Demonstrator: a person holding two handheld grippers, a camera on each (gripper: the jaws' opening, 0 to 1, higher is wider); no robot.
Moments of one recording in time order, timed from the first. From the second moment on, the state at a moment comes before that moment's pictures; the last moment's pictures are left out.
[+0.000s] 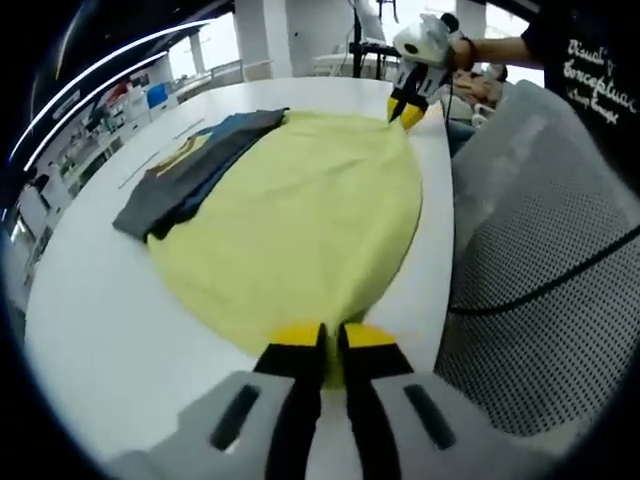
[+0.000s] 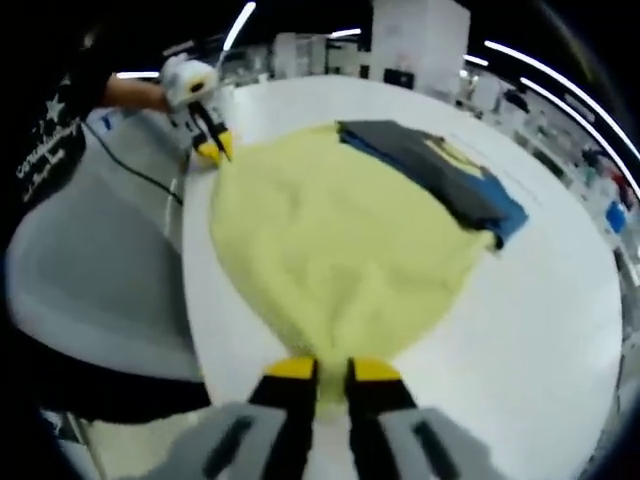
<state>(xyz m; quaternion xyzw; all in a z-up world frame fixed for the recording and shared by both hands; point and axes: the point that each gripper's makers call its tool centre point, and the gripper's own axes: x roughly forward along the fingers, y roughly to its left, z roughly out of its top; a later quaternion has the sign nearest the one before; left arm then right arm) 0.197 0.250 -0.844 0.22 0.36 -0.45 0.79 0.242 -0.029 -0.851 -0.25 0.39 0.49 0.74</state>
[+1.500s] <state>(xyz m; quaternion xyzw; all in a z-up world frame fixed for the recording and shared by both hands) 0.152 0.247 -0.801 0.12 0.38 -0.43 0.81 0.178 -0.036 -0.815 -0.16 0.43 0.53 0.72</state>
